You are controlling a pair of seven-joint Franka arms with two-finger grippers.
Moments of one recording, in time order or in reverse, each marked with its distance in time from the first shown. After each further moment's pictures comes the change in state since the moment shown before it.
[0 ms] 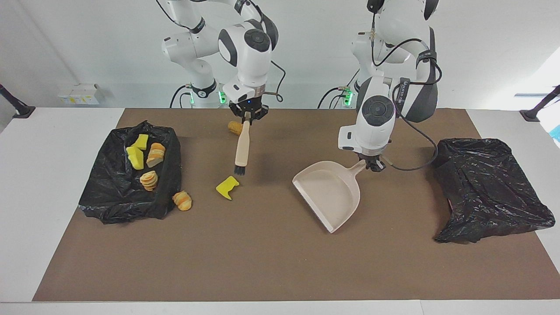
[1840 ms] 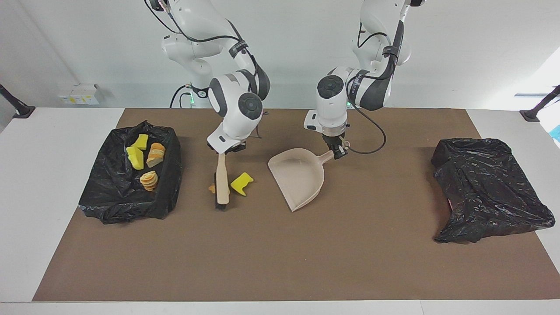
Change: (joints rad) left arm -0.176 -0.155 -0.022 -0.356 0.011 0.323 -0.219; right arm -0.018 0.320 0.021 0.250 -0.135 -0.159 -0.113
